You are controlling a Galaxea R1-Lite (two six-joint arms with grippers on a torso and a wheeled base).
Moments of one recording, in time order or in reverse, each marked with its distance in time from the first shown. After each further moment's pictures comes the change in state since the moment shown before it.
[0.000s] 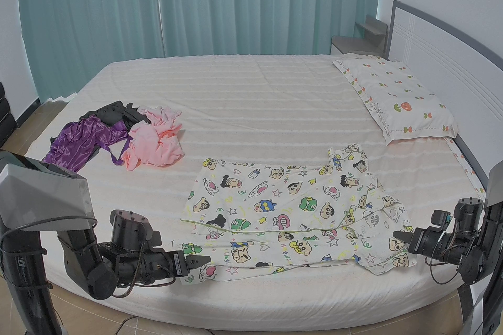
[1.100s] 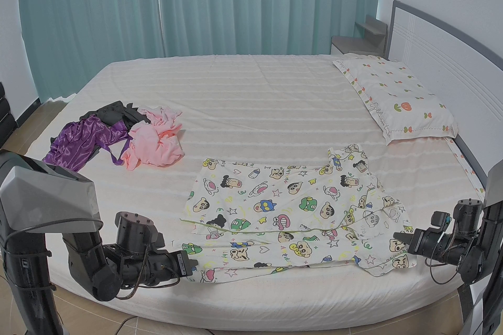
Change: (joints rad) left arm -0.022 0.001 0.003 -0.011 0.005 -0.097; right arm -0.011 0.014 -0.001 0.000 -0.004 0.000
